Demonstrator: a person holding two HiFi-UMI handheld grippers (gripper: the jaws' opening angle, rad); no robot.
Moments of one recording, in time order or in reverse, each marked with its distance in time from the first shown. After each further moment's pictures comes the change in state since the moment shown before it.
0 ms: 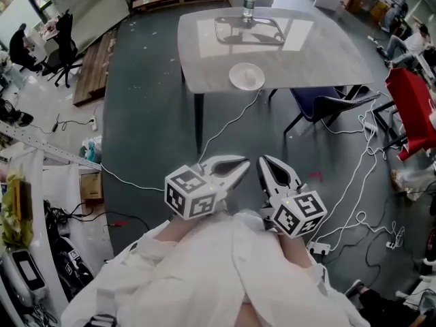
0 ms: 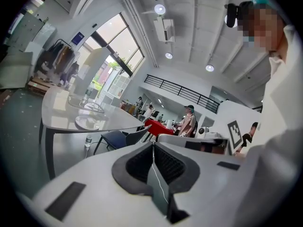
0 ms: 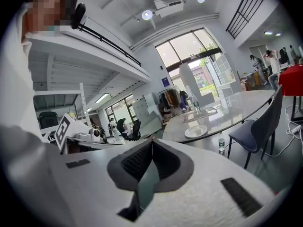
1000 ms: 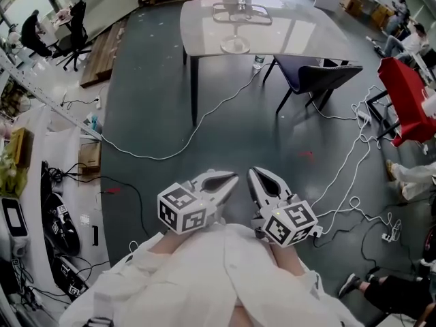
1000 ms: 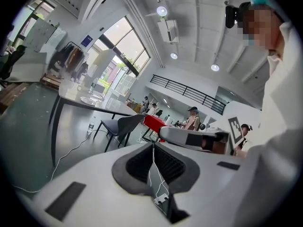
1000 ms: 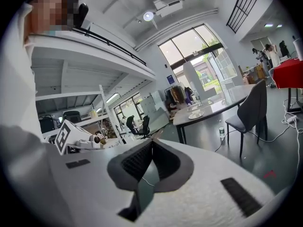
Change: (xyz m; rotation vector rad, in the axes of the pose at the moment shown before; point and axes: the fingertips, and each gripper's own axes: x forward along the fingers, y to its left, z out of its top) left arm -0.058 -0.216 -0.153 -0.057 -0.015 0.095; right arm -0.234 0.081 -0.092 0.022 0.028 0.087
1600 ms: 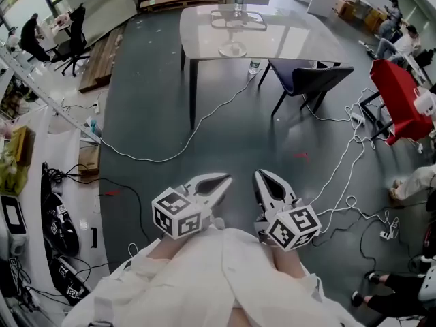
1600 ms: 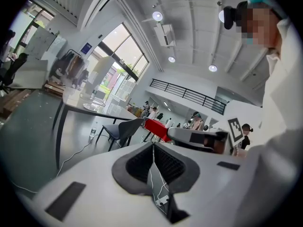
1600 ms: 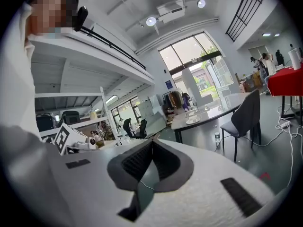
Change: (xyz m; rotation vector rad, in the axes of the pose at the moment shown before) left arm -0.045 -0.031 -0.004 0.028 -0.053 0.024; right arm -0.048 0.030 0.007 -0.029 -0.053 -0.055
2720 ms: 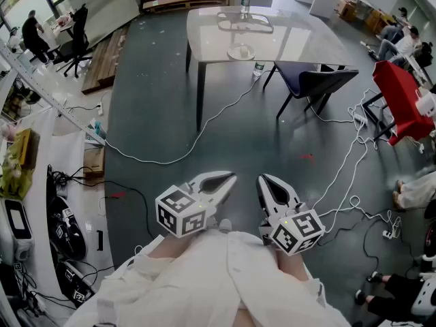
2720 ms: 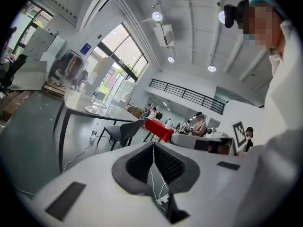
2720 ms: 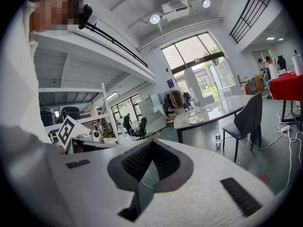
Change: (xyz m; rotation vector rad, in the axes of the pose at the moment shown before) left arm -0.031 0.023 0.023 0.009 0.003 -0.007; right arm 0.021 0.035 -0.003 -0.036 0.021 -0.007
